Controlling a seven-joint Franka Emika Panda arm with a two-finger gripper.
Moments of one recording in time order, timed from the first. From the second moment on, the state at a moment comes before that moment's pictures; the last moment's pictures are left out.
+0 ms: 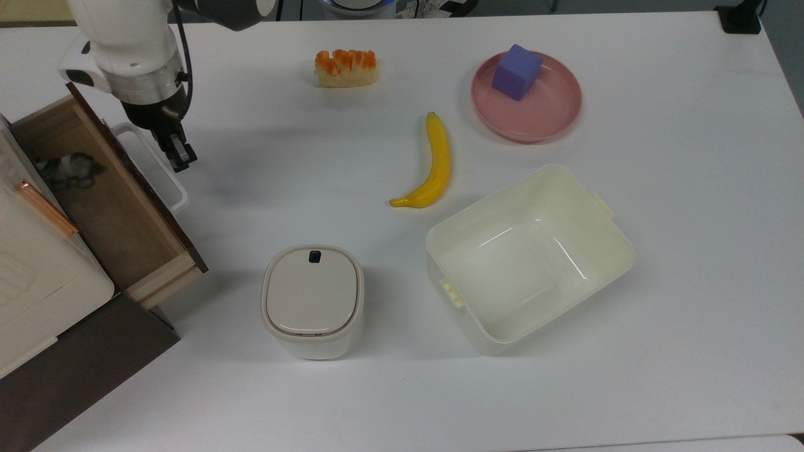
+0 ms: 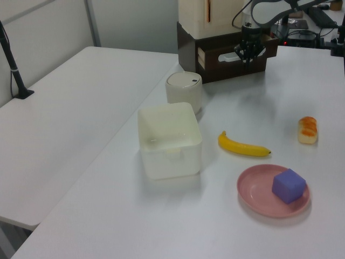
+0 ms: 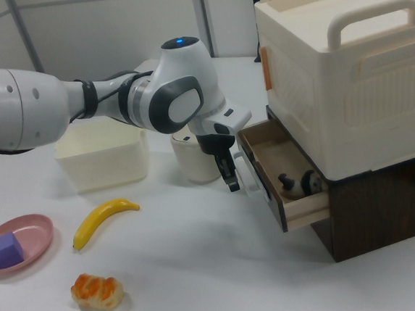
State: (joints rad) arm -0.24 0.31 -0.08 -1.69 -0.06 2.12 0.68
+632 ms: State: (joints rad) arm -0.26 0.33 -0.08 -1.70 -0.11 2.23 0.75
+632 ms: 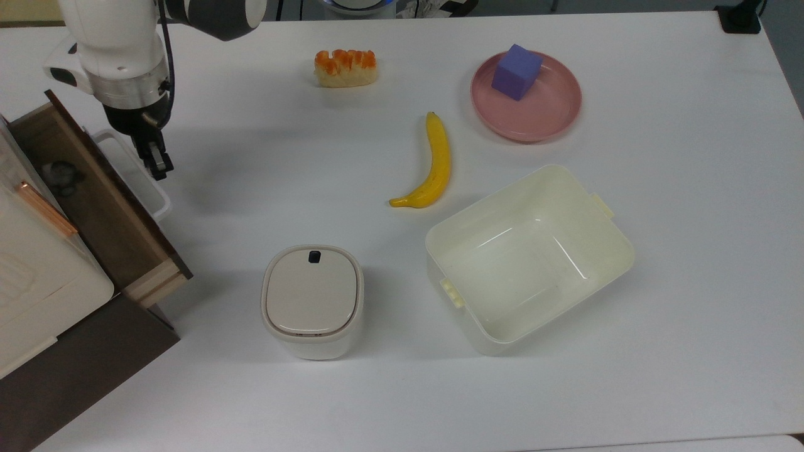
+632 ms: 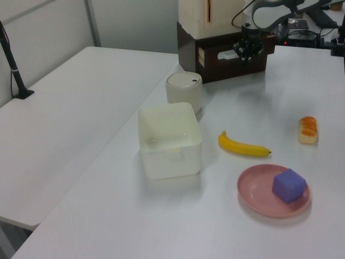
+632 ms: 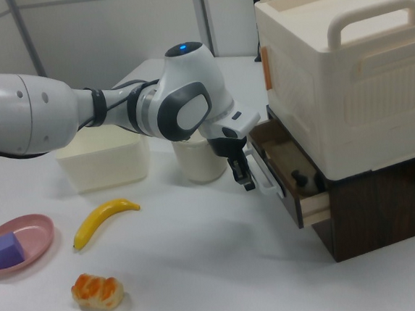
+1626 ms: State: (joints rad) arm -0.28 0.44 -0.11 -1.62 -0.24 2.43 0.81
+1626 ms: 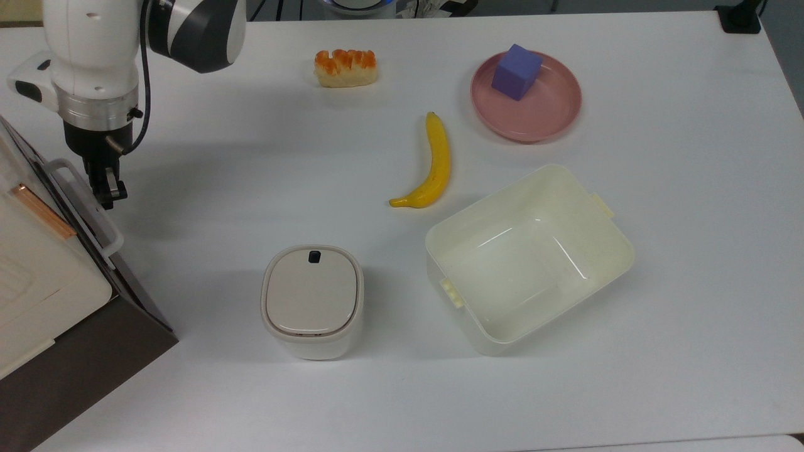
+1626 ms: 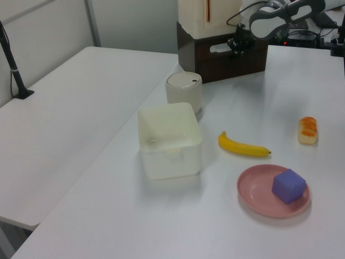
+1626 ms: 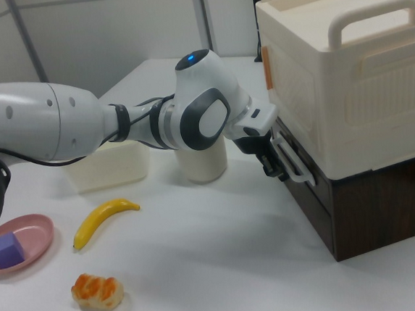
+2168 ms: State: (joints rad) arm -0.27 0.45 -0.08 -1.63 -0.32 2.39 0.61
